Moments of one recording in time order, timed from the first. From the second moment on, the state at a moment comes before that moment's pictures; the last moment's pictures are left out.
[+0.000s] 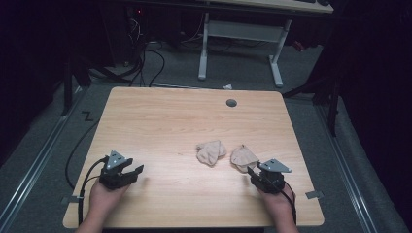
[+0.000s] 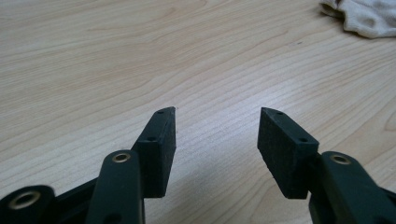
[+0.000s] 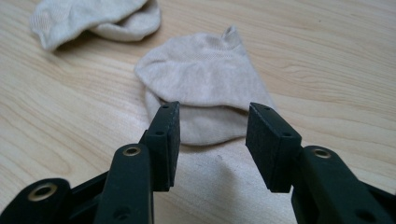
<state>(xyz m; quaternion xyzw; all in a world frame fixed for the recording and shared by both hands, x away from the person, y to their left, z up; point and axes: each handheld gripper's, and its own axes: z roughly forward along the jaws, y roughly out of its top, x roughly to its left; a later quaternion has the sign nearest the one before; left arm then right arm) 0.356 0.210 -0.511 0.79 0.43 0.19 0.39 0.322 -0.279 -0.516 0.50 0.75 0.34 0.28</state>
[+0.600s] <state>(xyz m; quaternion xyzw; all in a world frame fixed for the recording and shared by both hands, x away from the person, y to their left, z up) 0.349 0.207 -0.504 0.79 0.42 0.20 0.40 0.345 -0.268 -0.502 0.48 0.76 0.34 0.28</state>
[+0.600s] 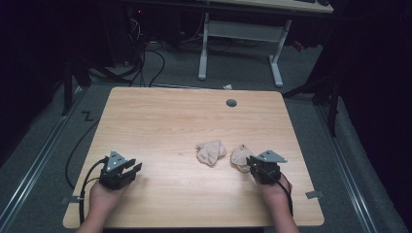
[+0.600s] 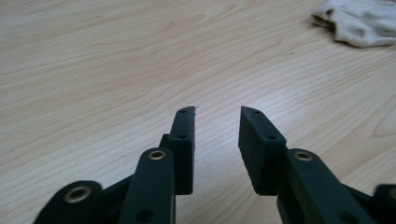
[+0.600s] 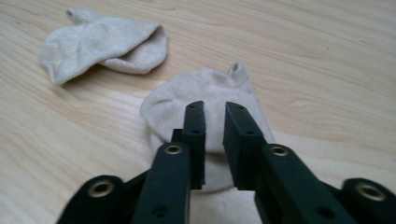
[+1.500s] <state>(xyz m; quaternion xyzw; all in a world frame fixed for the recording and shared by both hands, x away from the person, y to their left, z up) 0.346 0.201 -0.505 0.79 0.41 0.18 0.42 0.371 -0.271 -0.523 0.51 0.77 0.30 0.25</state>
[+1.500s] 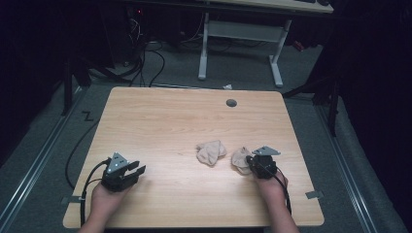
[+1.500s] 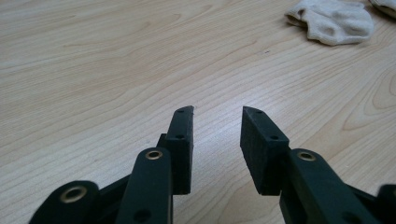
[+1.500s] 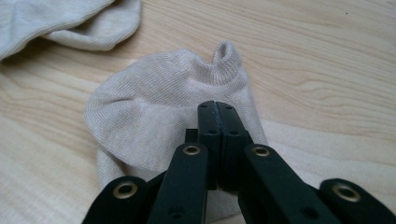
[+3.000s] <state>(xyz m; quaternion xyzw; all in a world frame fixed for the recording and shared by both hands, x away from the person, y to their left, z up) 0.343 0.189 -0.507 0.81 0.38 0.18 0.41 0.313 -0.189 -0.509 0.39 0.83 0.33 0.23</state>
